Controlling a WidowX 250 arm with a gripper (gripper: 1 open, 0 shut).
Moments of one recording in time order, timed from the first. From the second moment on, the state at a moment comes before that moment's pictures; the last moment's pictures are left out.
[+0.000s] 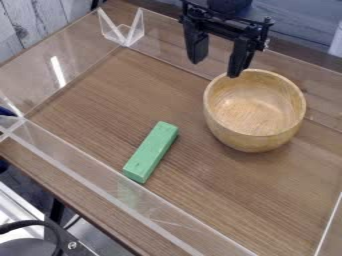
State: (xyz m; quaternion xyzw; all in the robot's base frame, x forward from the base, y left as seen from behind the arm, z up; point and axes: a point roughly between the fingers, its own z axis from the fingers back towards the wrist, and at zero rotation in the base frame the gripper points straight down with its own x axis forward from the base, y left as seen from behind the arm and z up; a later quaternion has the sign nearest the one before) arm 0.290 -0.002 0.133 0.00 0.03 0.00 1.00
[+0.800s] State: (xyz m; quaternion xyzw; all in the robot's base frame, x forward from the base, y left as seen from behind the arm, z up) arm 0.219 0.035 0.081 0.01 0.06 -0.02 1.00
